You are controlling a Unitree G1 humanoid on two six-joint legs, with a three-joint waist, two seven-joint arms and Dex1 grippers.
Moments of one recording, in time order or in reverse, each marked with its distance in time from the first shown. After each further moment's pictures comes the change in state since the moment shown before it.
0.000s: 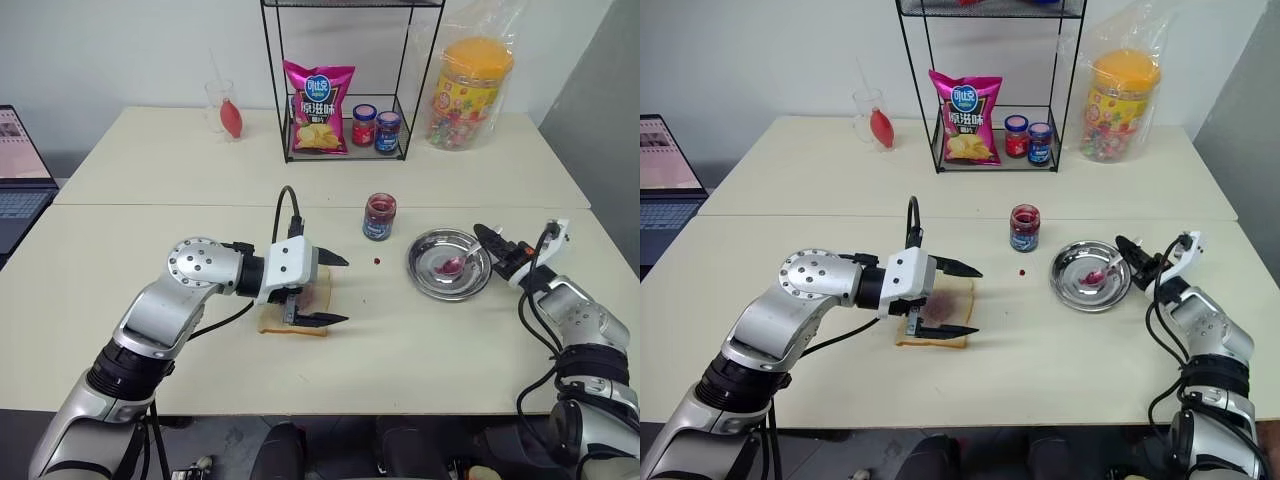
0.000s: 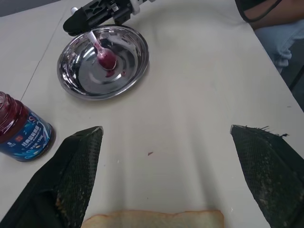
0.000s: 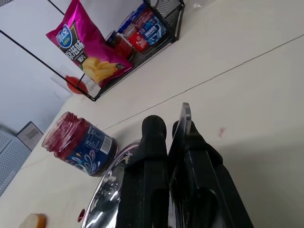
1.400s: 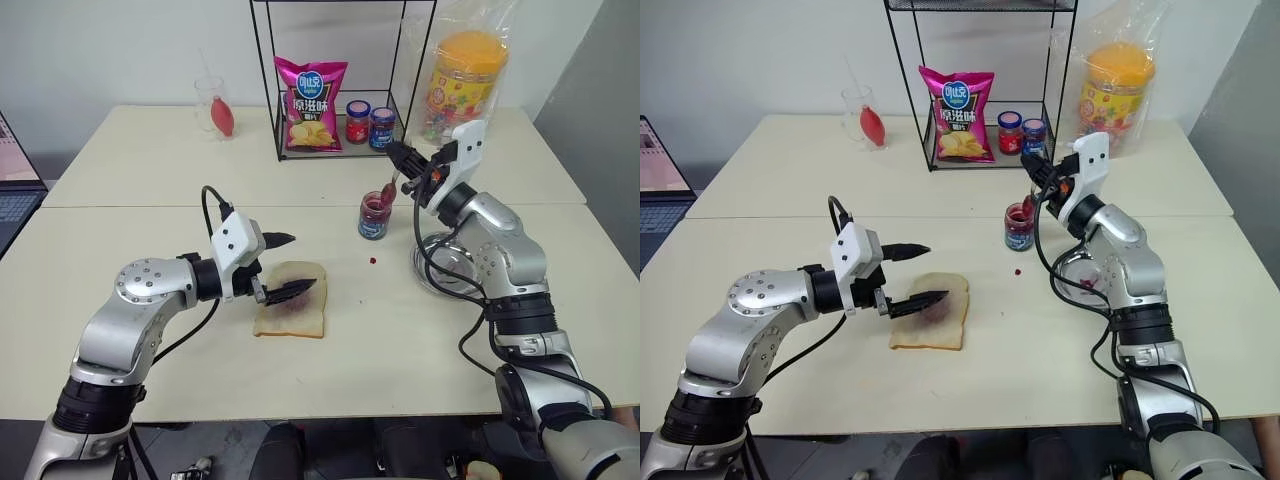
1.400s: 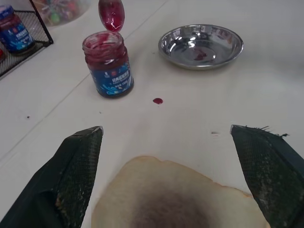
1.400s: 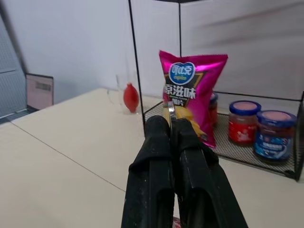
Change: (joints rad) left arm 0.214 0.000 0.267 -0.050 -0.116 0.170 0.239; right arm -0.297 0.189 0.438 -0.254 -0.323 -0.306 -0.183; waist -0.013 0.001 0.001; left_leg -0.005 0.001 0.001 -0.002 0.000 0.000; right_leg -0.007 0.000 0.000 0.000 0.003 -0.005
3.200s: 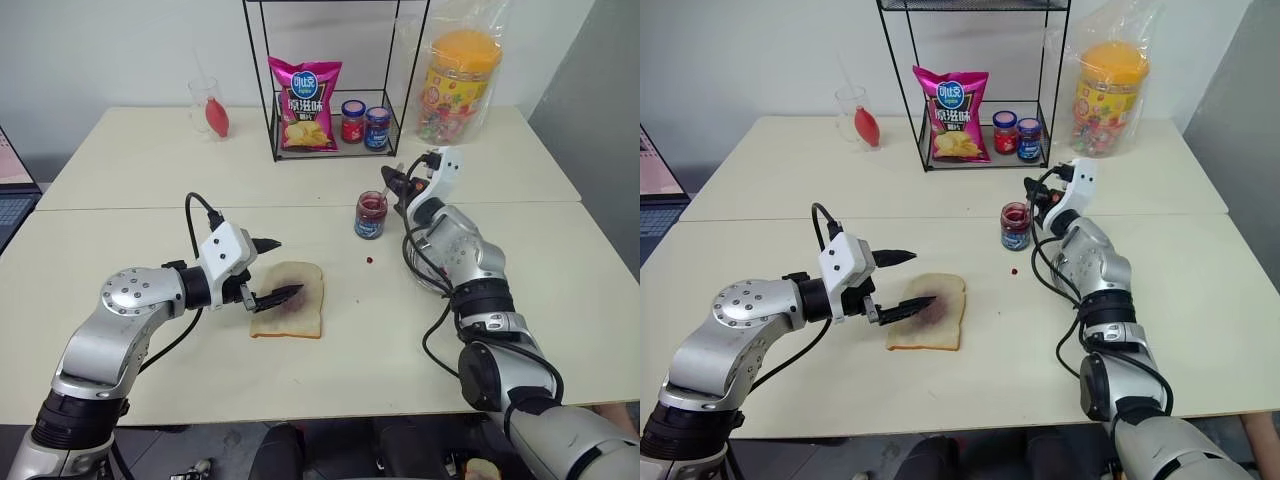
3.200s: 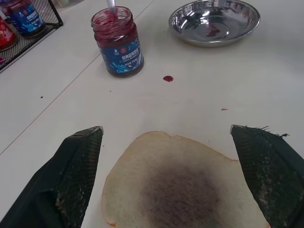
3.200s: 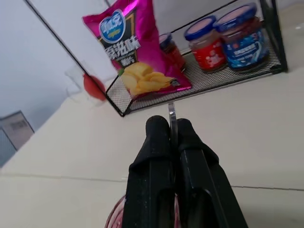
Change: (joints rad) left arm 0.049 0.055 0.015 -0.034 0.025 -0.019 0.048; right arm -0.139 0.191 -0.269 0.323 0.094 0.129 -0.185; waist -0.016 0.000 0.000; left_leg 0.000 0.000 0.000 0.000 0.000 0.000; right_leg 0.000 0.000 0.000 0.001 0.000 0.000
